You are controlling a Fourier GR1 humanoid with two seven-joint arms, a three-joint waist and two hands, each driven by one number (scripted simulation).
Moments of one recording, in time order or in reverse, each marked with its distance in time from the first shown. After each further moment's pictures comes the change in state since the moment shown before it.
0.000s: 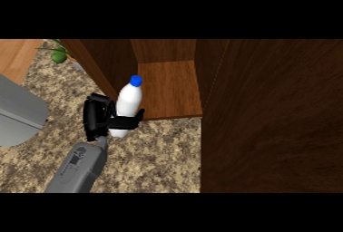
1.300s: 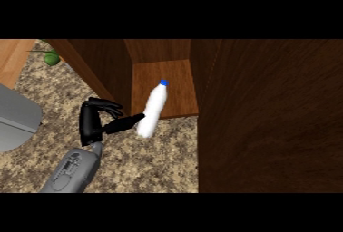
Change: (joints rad) left arm 0.043 0.069 -0.074 -0.049 -0.074 0.021 -0.001; right arm -0.056 -0.034 0.019 0.013 -0.015 -0.003 -0.003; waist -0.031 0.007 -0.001
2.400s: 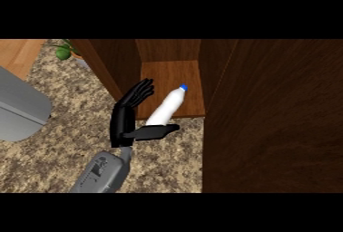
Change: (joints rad) left arm -0.017 -0.153 -0.103 -0.117 0.141 -0.119 -0.020; right arm -0.007 -0.010 -0.012 -0.011 -0.008 -0.079 0.036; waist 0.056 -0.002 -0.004
